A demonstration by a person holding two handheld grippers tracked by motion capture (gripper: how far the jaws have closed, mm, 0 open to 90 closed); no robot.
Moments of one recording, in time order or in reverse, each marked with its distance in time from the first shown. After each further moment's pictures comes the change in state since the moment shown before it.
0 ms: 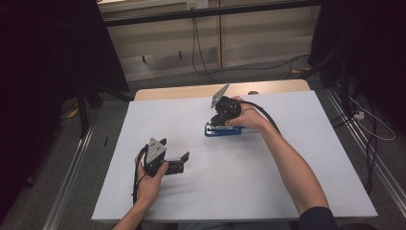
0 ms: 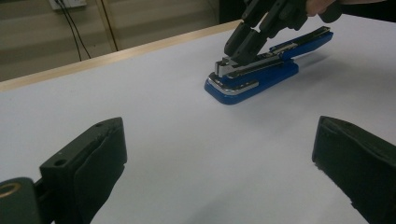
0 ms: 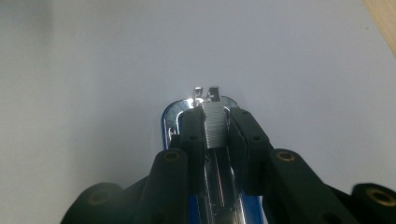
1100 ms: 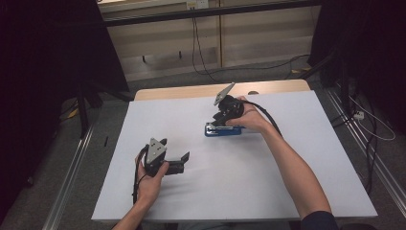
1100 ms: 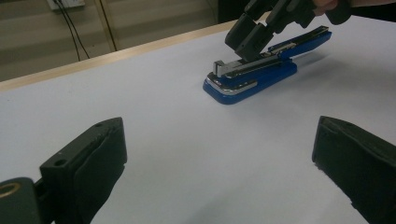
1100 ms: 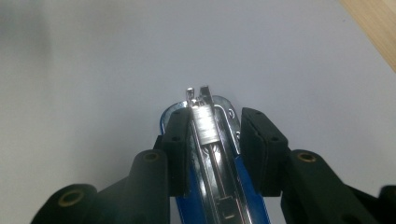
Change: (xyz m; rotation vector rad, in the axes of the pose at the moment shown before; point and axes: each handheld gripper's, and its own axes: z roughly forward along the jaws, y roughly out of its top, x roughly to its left) left arm -0.001 0.000 0.001 0.001 -0.006 -0.002; right arm 0.002 -0.008 -0.009 -0.048 -0.032 0.111
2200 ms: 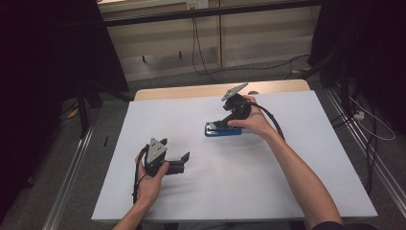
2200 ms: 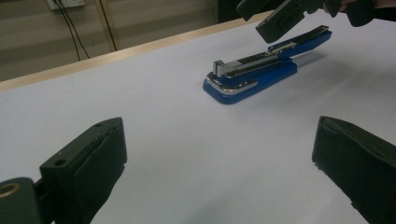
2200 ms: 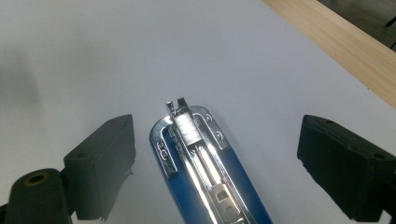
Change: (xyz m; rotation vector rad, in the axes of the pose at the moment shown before) left arm 0.000 0.000 0.000 0.002 0.002 0.003; right arm 0.009 -0.013 -0.020 -0.141 -0.124 0.178
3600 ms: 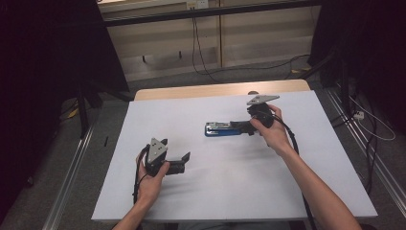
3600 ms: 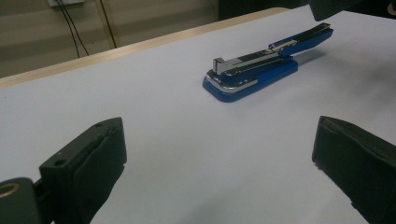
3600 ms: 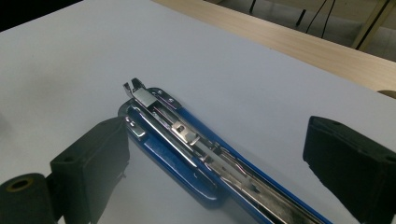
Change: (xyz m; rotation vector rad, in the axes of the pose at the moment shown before) left arm -0.001 0.000 0.001 0.006 0.002 -0.005; right arm 0.017 -0.054 -0.053 -0.158 -0.243 0.243
